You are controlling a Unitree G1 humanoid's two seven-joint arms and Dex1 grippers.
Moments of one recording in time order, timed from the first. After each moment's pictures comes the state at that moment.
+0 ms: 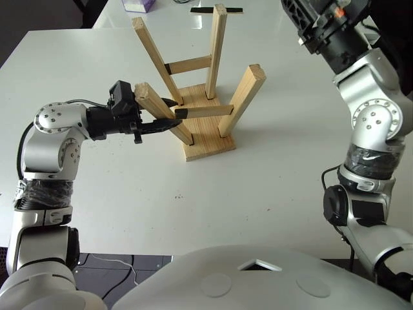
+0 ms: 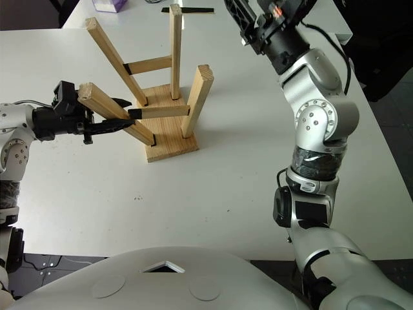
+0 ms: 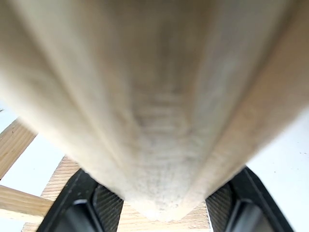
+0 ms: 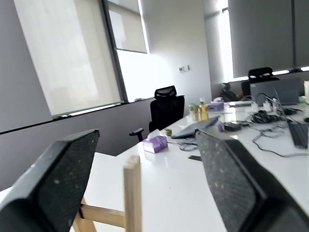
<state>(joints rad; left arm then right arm) -0.29 0.77 0.05 0.00 -0.55 0.23 -1.28 -0.66 -0.27 -0.21 -0.26 0.68 0.68 0.34</state>
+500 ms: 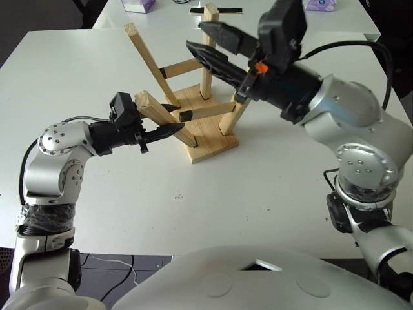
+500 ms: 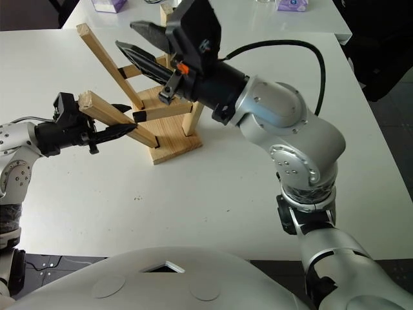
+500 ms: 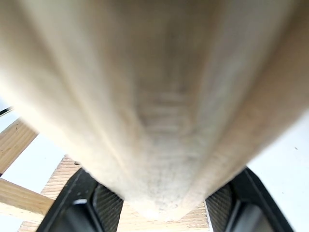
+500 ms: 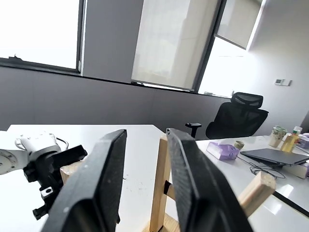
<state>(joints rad) -0.10 0.73 0.11 -0.24 -0.59 0.33 -1.07 -0.60 -0.34 0.21 -0.69 0.62 0.83 0.28</state>
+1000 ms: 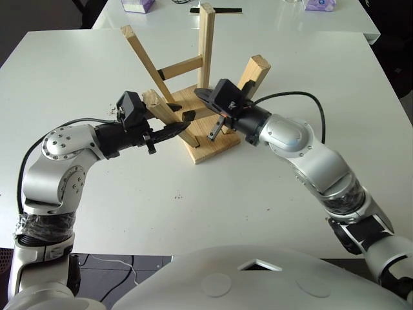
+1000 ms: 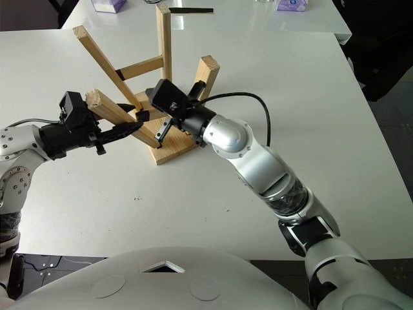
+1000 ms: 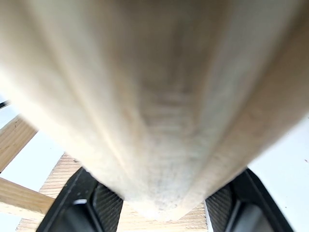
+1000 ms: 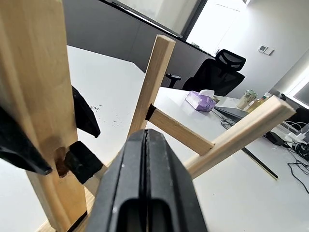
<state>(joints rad) -0.08 0.73 0.12 -0.37 -0.60 0.46 -0.94 -0.47 -0.34 0.58 -0.48 0.12 0.63 0.25</state>
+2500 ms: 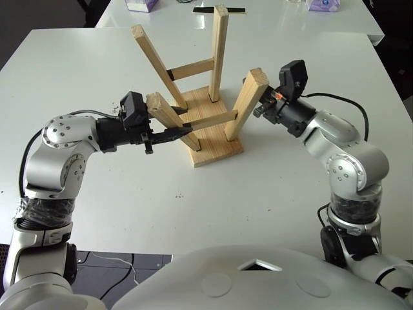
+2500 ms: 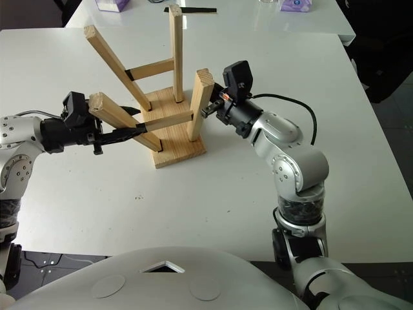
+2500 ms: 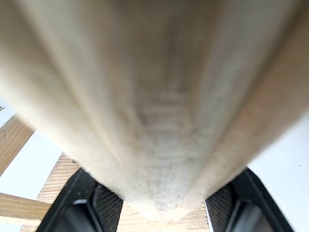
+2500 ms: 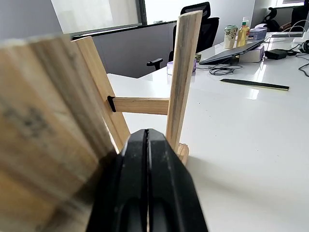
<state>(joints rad) -0.17 0.77 0.04 -0.21 -0.59 0.30 -1.15 -0.29 -0.28 0.03 -0.57 0.51 0.90 0.37</state>
